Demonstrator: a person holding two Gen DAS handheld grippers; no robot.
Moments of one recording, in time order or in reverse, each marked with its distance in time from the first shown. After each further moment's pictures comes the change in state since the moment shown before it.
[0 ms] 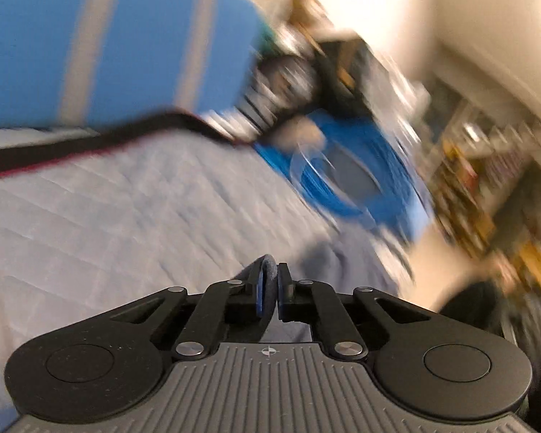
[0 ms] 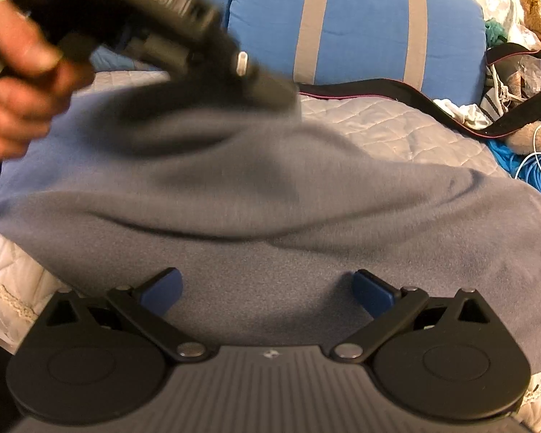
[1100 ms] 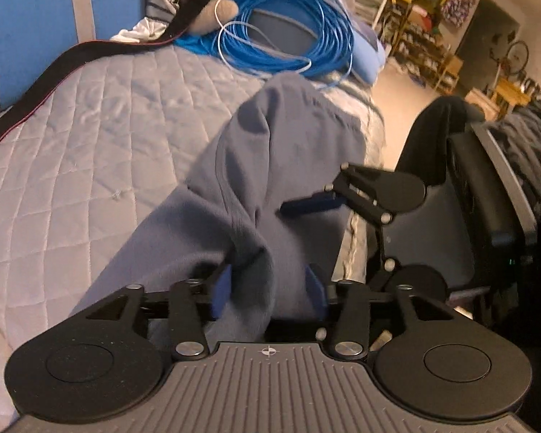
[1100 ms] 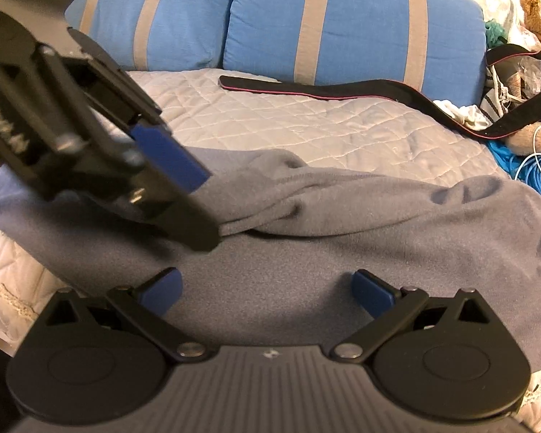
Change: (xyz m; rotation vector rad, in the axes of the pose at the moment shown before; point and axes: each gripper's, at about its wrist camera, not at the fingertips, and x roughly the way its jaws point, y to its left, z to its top) left arm 0.014 -0.051 -0.046 0.427 0.461 -0.088; right arm 0.000 0.002 0.002 -0.003 -0.003 -0.001
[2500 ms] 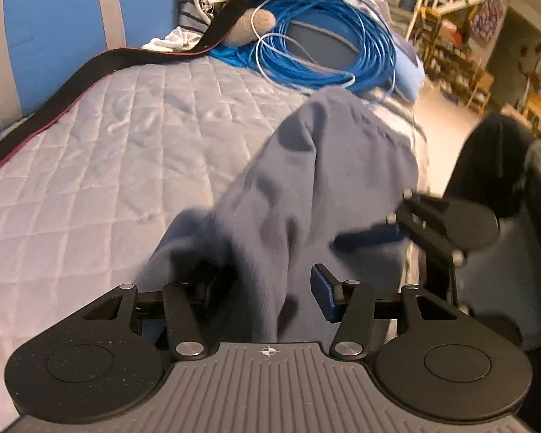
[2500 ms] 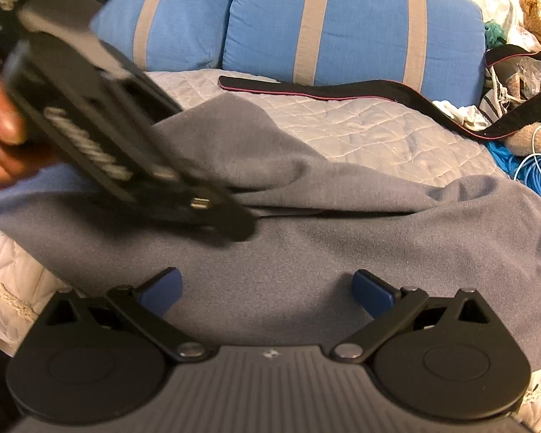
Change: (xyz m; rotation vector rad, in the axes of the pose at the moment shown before) left arm 0.034 0.017 0.011 -0.072 -0.095 0.085; right arm 0.000 -0.002 -0.002 -0.005 -0.003 0.002
